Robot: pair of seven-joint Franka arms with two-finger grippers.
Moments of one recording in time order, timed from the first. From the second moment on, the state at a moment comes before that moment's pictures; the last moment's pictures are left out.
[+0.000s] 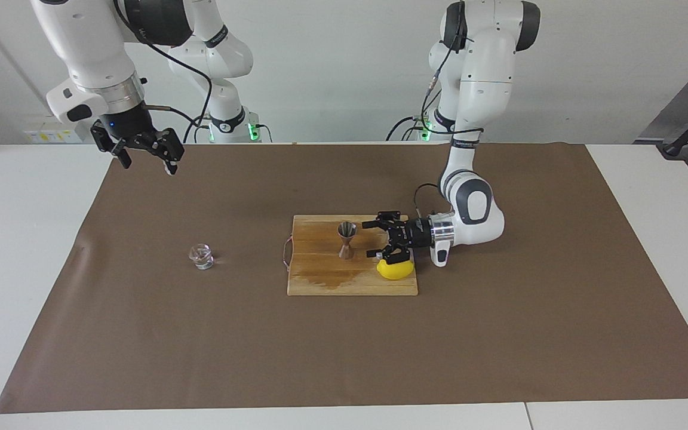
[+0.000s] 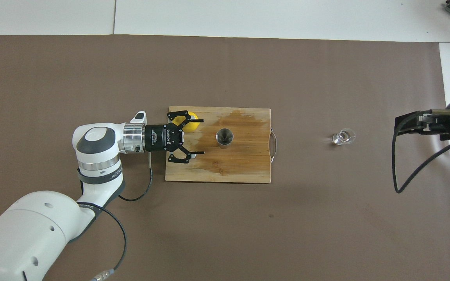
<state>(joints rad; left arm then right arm) -0.42 0.51 0.20 -1.98 -1.72 1.70 -0.52 0.03 -0.05 -0.01 -1.67 -0.04 1.62 0.16</state>
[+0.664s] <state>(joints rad) -0.22 0.40 0.24 -1.83 -1.23 1.60 -0.59 -0.01 -0.07 -0.02 -1.64 -0.03 1.57 0.05</state>
